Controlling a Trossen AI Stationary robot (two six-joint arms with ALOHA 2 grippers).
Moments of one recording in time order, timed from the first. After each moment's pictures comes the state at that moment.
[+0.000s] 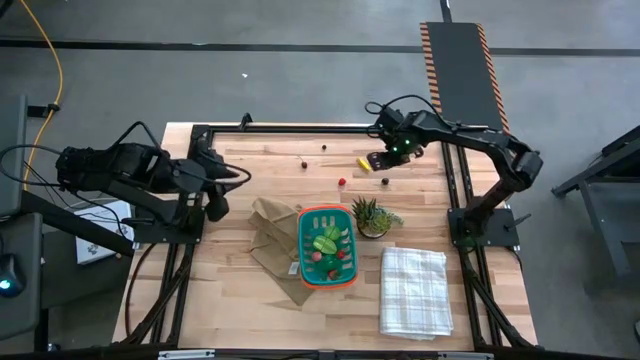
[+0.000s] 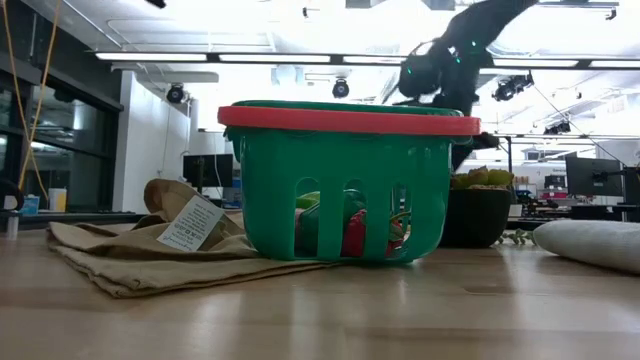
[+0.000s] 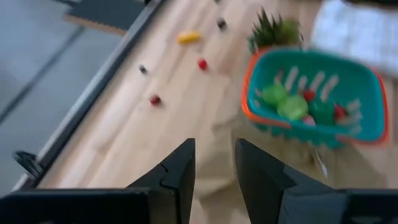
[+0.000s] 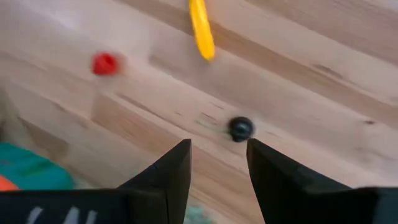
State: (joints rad) left arm -0.10 0.94 1.28 -1.20 -0.48 -0.40; right arm -0.65 1.59 1.18 -0.93 -0.16 0.52
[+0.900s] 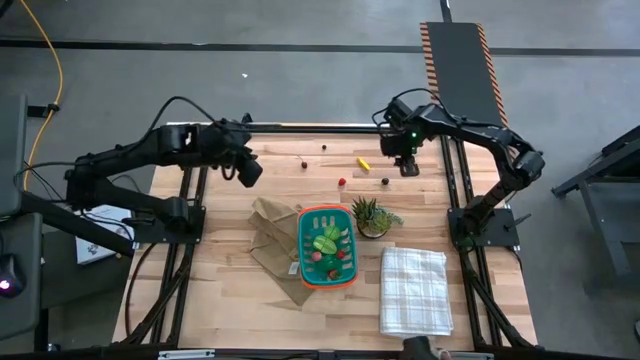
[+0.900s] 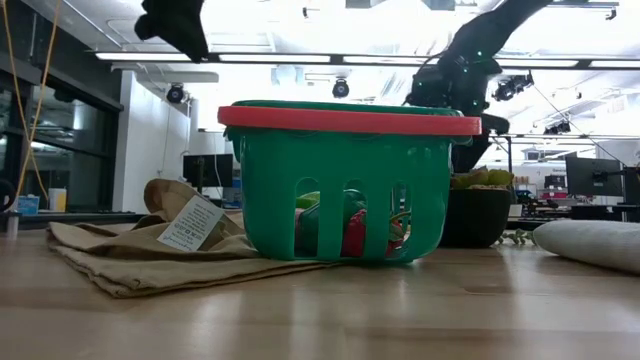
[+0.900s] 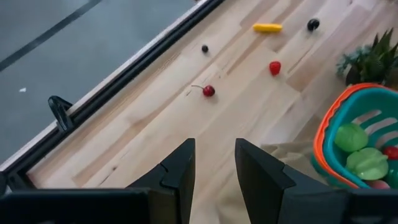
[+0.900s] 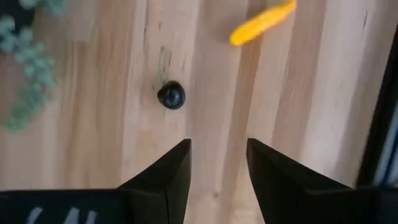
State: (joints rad) left arm 0.37 1.12 1.28 -1.09 -0.32 -0.39; right arm -0.77 1.59 1.16 -0.97 -0.15 -0.90
